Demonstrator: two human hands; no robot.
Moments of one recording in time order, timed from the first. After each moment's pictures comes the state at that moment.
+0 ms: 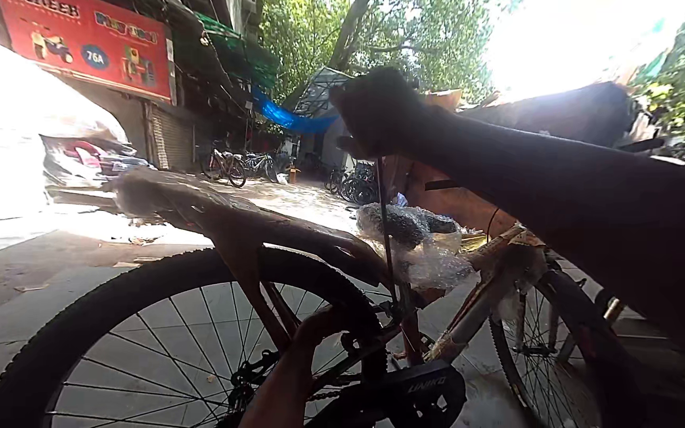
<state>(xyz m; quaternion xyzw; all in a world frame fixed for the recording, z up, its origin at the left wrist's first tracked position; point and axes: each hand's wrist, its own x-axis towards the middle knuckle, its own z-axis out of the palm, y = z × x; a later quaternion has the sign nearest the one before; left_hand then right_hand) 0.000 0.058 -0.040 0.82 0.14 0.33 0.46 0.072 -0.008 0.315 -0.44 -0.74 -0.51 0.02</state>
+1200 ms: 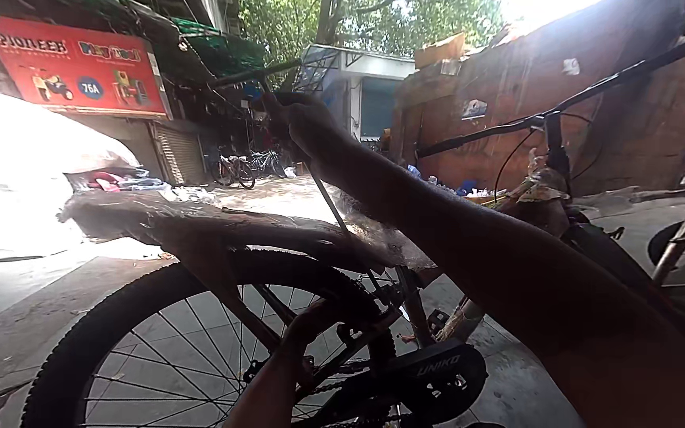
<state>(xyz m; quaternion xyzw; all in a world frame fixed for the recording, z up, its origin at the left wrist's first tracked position) 0.014 0.066 -0.045 0.72 0.34 0.29 0.53 0.076 0.029 0.255 -0.27 -0.72 0.34 0.54</state>
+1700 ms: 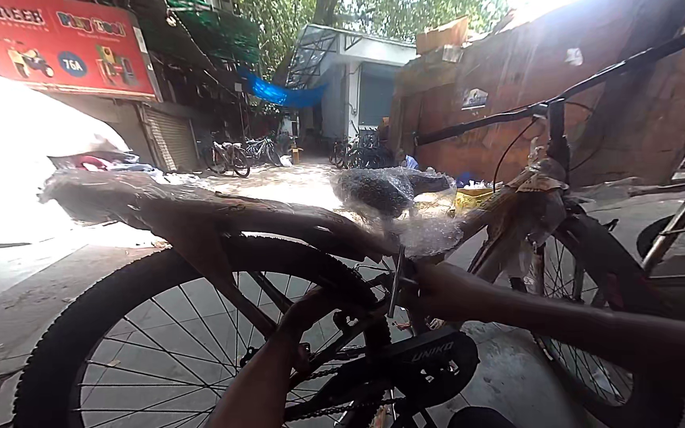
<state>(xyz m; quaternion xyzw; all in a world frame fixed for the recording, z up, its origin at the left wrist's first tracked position) 0.006 0.060 -0.050 0.73 0.36 0.29 0.50 0.261 -0.055 0.072 -0.60 -0.79 0.10 0.05</state>
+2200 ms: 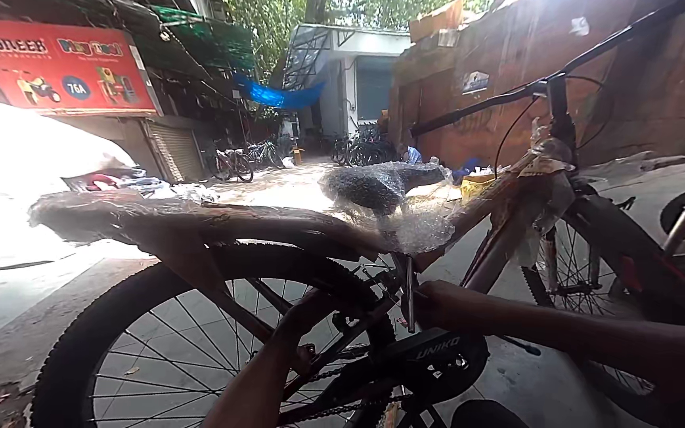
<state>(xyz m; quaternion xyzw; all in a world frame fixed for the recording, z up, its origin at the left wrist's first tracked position) 0.012 0.064 -0.048 0.70 0.40 0.30 0.51 0.282 -0.050 0.038 -0.54 -0.81 0.23 0.08</state>
